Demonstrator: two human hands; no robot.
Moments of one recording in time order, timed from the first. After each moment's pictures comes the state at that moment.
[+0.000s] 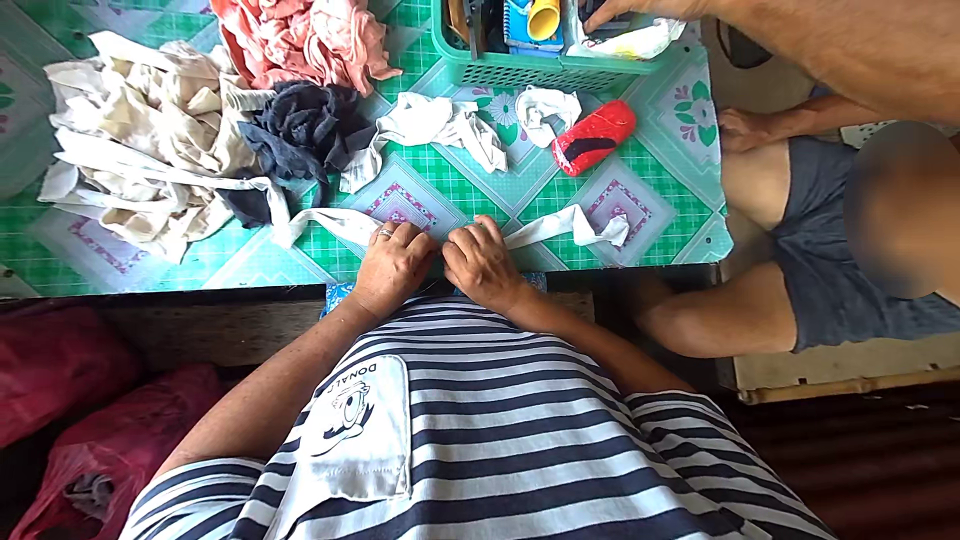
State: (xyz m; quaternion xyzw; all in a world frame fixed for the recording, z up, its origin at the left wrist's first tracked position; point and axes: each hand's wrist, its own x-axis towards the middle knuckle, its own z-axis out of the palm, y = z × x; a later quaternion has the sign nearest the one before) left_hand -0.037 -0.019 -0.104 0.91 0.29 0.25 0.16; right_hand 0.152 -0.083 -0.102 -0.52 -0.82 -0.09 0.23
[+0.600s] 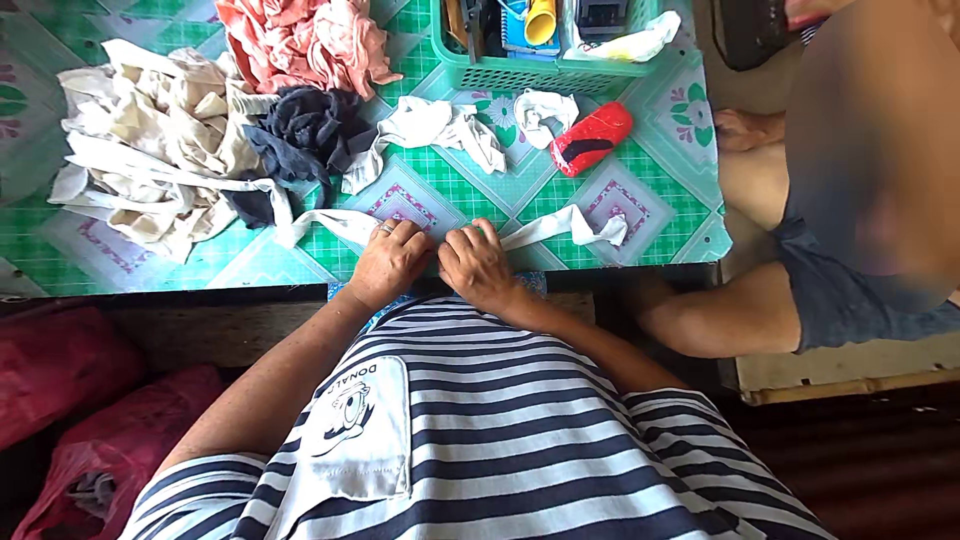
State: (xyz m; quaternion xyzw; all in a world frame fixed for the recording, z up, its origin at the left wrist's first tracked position) left_hand -0.041 -0.004 -0.114 0.92 0.24 0.27 0.14; right_hand 0.142 -0.083 -0.102 -0.53 -0.81 -0.10 0.21
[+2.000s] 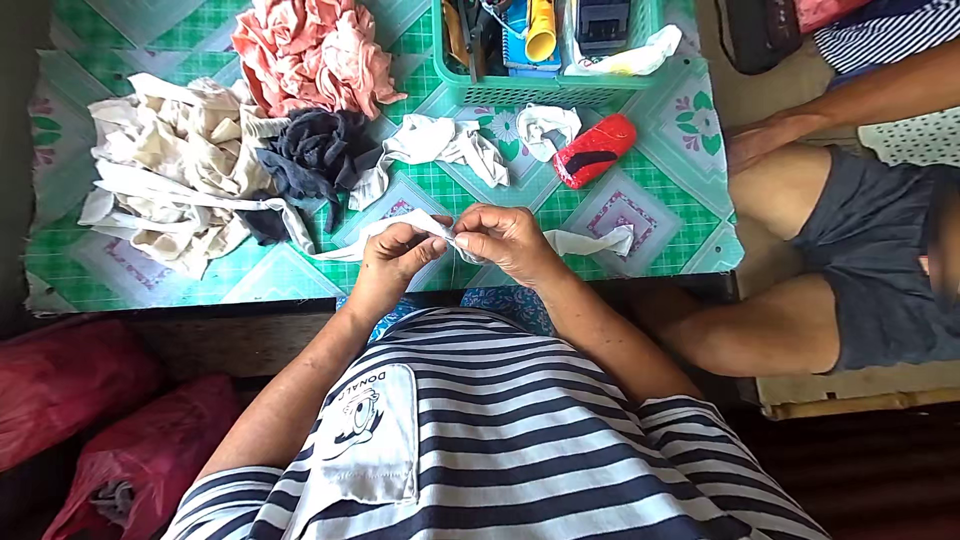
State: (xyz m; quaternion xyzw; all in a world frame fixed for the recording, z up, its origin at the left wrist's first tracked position) left_hand -0.029 -0.016 -0.060 0.58 0.23 0.42 0.65; right_hand 0.178 -0.053 -0.044 -0.41 -0.58 0.47 0.53
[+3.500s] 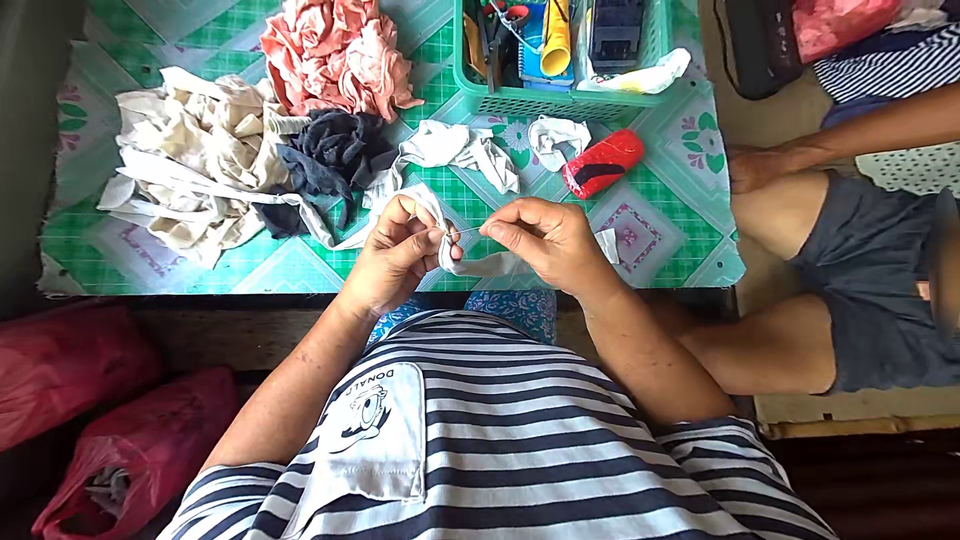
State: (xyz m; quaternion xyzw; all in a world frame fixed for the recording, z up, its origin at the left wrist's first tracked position) left_hand -0.036 -0.012 -0.031 0.39 0.12 0.40 0.82; right_hand 0.190 -0.065 0.003 -0.45 -0.67 0.34 0.48
